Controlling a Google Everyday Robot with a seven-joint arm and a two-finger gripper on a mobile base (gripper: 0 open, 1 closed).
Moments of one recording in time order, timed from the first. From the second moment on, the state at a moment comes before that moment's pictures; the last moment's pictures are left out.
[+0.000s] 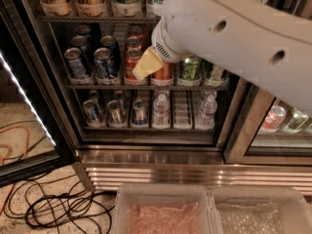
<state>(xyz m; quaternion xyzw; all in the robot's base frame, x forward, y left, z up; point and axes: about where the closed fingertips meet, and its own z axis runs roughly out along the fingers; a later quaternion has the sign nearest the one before) 0.595 -0.029 0.986 -0.37 0.81 -0.08 0.44</state>
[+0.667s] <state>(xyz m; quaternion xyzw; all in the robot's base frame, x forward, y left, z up) 0.611 -0.006 1.004 -0.33 0.79 -0.13 0.50</state>
